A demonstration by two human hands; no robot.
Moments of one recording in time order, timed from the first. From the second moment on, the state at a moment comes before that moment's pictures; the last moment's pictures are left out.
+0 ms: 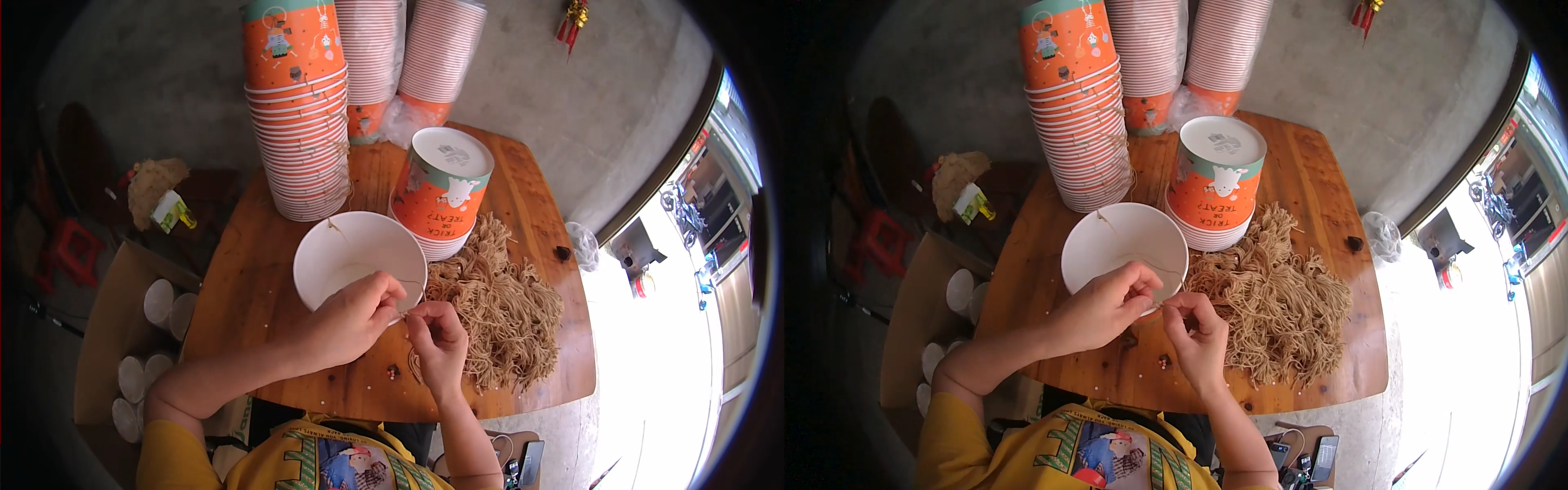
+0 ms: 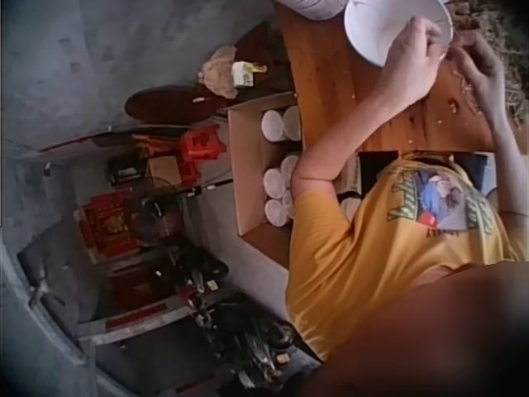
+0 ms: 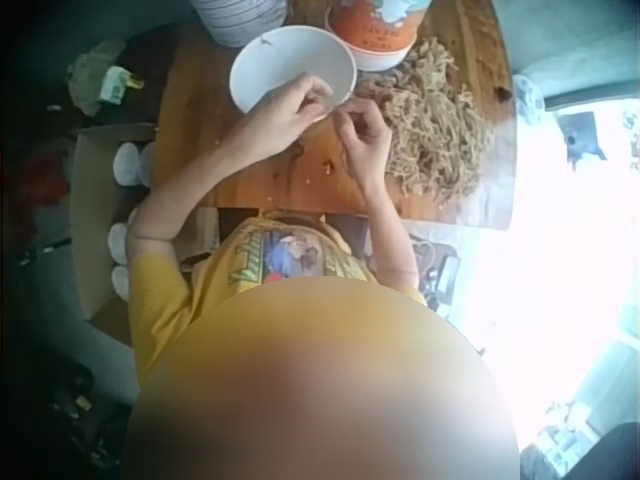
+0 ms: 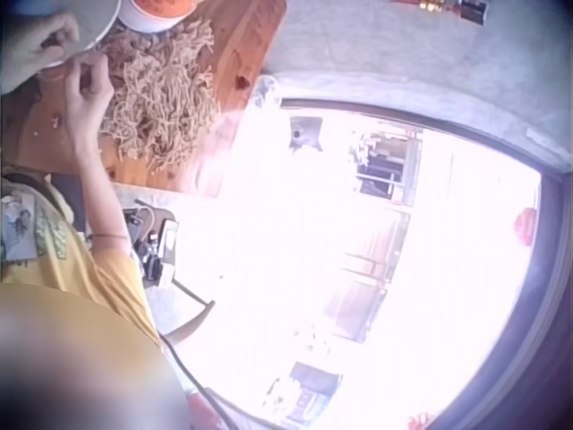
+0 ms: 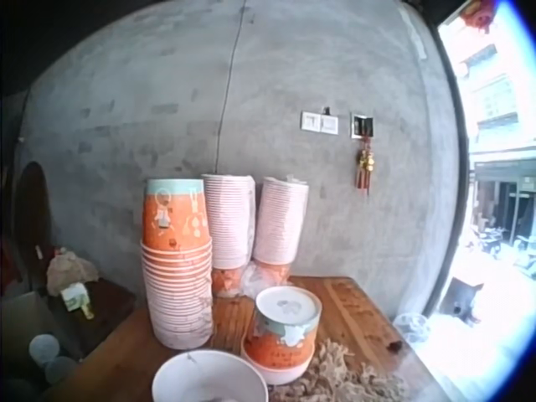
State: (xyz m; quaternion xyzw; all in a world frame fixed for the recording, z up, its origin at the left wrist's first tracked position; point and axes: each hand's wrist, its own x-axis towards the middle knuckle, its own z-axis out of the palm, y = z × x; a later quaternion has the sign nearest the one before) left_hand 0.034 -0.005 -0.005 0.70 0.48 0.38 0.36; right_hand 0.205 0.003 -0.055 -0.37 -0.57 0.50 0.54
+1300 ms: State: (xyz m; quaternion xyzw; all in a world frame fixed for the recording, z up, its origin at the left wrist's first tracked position) left_hand 0.042 -0.008 -0.005 0.75 0.48 0.41 0.20; right_hand 0.210 0.004 -0.047 -0.38 -0.77 0.11 0.50
